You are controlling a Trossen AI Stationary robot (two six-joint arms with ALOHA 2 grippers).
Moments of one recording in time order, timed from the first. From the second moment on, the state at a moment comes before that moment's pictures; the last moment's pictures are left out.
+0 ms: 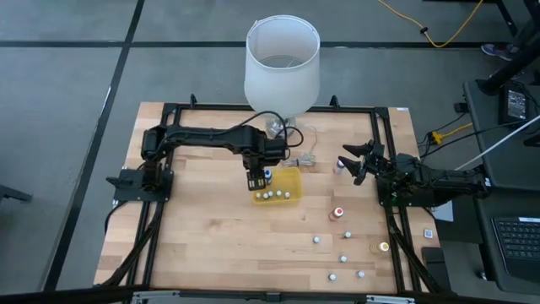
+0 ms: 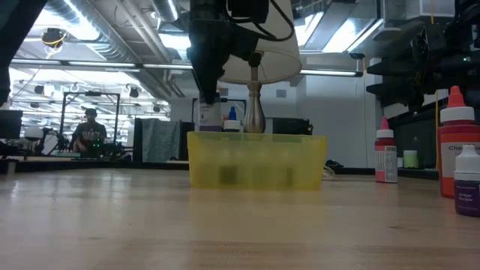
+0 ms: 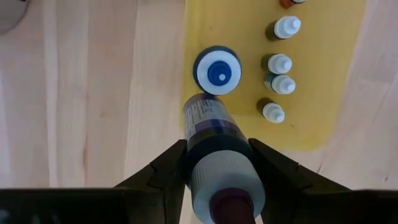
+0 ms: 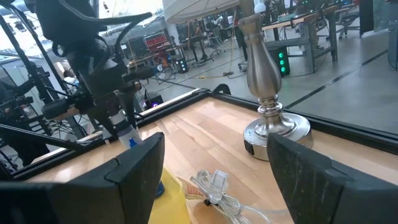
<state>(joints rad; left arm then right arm) 0.09 1.93 1.74 -1.25 -0.02 -0.10 -0.04 0.05 0.01 0.08 0.39 0.31</state>
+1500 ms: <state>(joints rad) 0.08 2.01 1.64 -1.12 0.03 -0.09 -0.04 0.05 0.01 0.08 0.39 0.31</state>
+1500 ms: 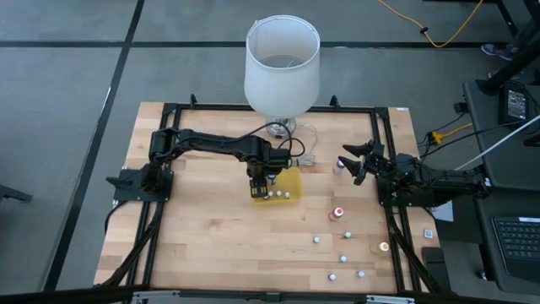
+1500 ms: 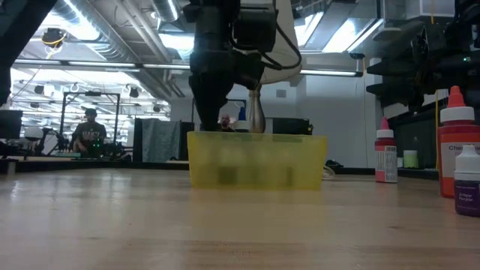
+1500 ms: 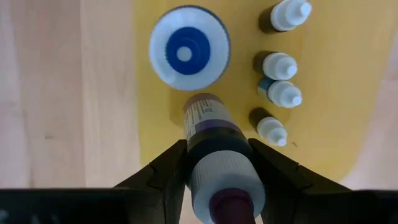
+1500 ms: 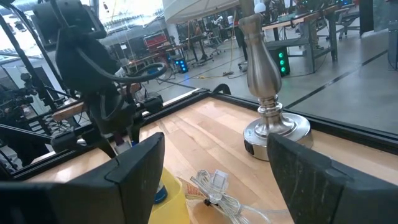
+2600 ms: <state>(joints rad) 0.10 1.91 1.64 -1.12 -0.03 -0.10 -0.04 0.05 0.01 0.08 0.39 0.31</state>
